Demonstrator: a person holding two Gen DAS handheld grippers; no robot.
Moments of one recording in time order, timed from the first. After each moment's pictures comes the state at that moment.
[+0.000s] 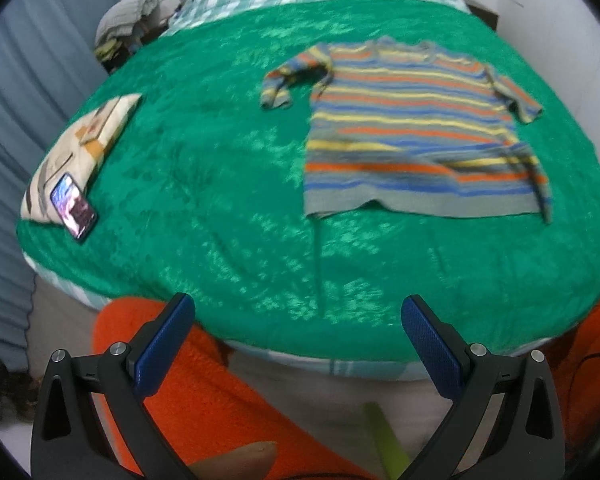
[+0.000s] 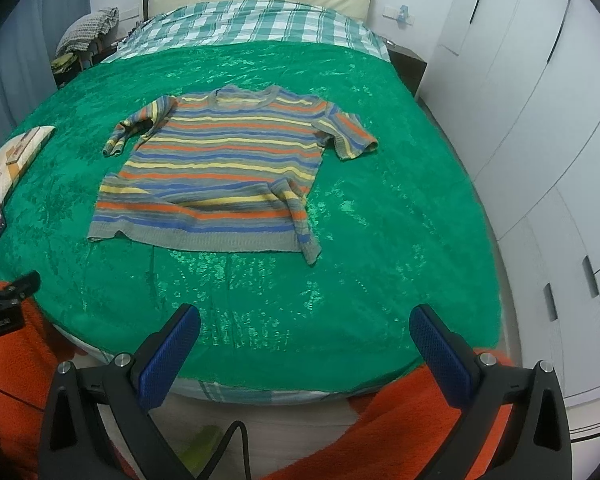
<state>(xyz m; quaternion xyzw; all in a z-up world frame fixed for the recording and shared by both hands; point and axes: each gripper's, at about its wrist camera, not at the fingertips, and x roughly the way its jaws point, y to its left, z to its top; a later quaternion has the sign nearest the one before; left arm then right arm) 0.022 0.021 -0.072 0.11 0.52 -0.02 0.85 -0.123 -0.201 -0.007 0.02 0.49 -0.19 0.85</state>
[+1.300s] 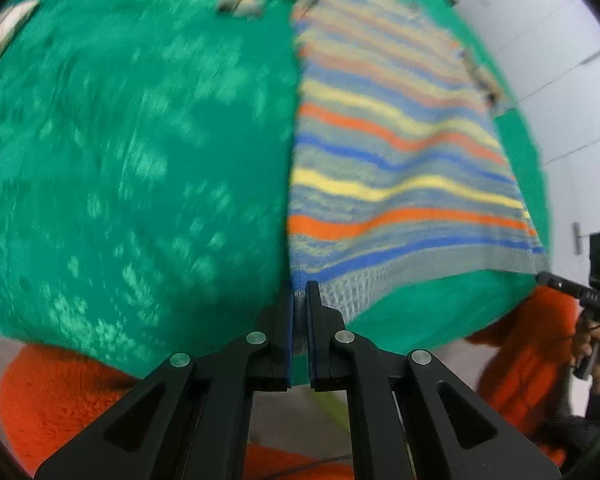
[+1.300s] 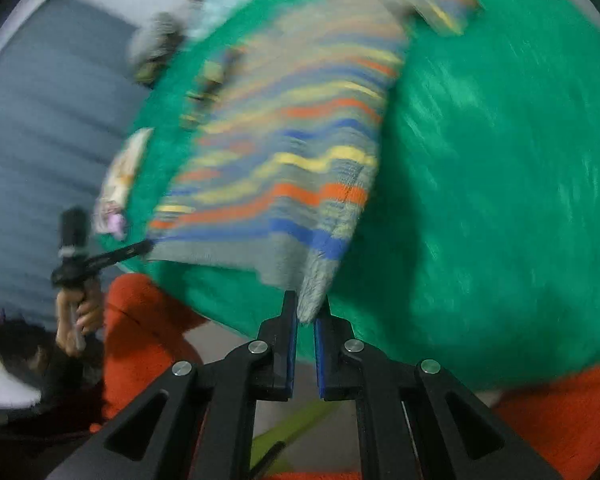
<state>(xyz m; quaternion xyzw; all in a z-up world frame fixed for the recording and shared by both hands) 0.117 0.092 -0.177 -0.03 0.64 -0.20 0.74 -0.088 -0.301 -0.139 0.29 0.59 0.06 0.75</state>
